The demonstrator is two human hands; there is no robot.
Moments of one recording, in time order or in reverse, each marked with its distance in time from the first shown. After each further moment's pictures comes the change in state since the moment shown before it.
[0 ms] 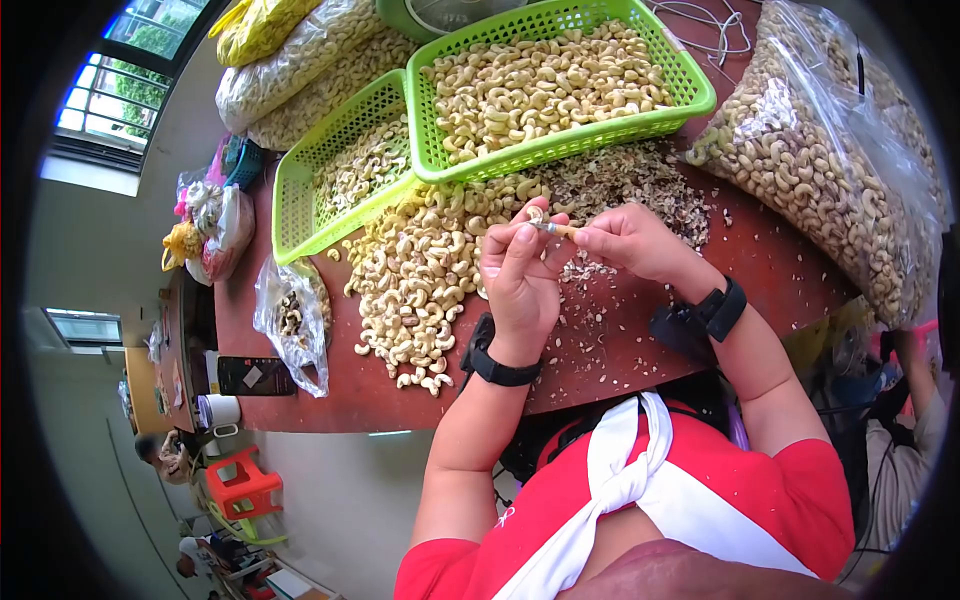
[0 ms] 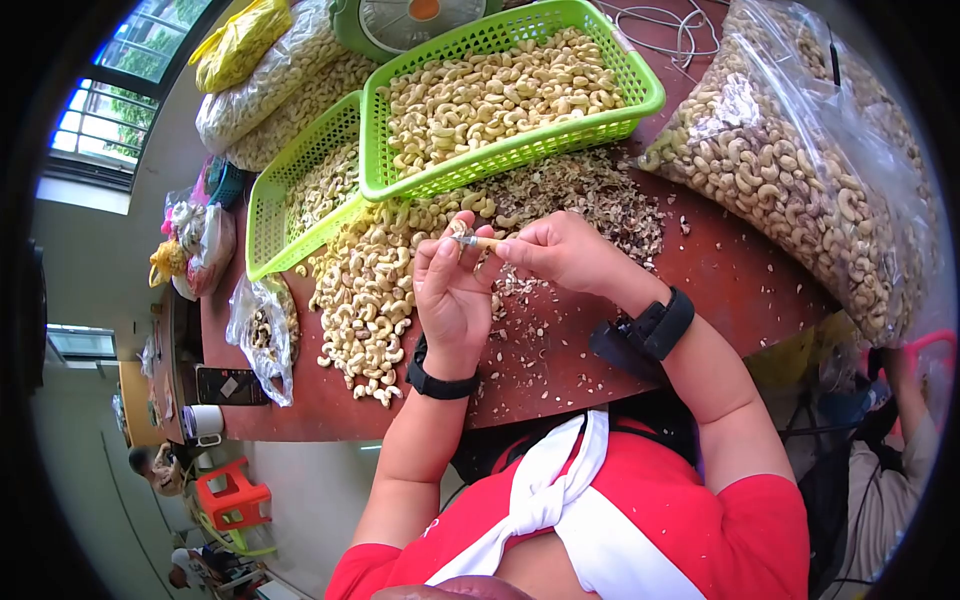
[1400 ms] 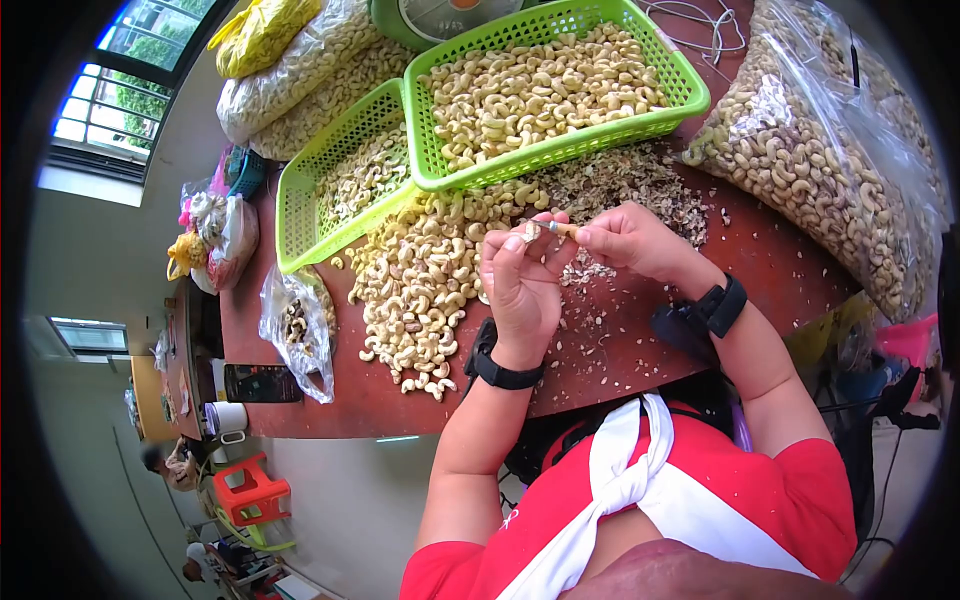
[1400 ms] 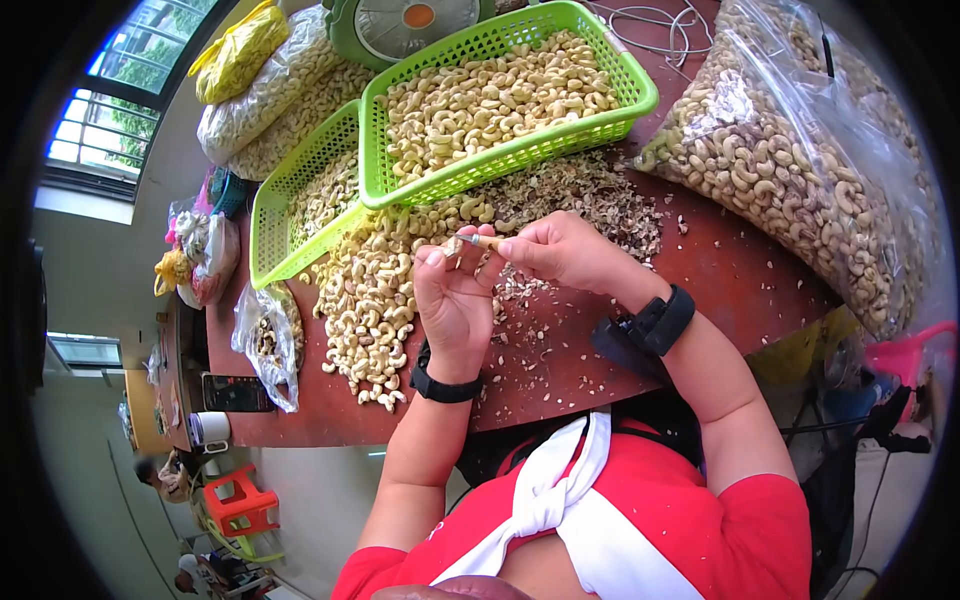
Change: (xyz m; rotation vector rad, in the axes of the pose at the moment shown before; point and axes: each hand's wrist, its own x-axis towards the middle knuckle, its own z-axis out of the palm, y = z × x) left_hand -0.001 -0.001 0.004 0.038 0.002 -0.003; right_hand 0.000 0.000 -0.005 0.134 -0.070 -0.020
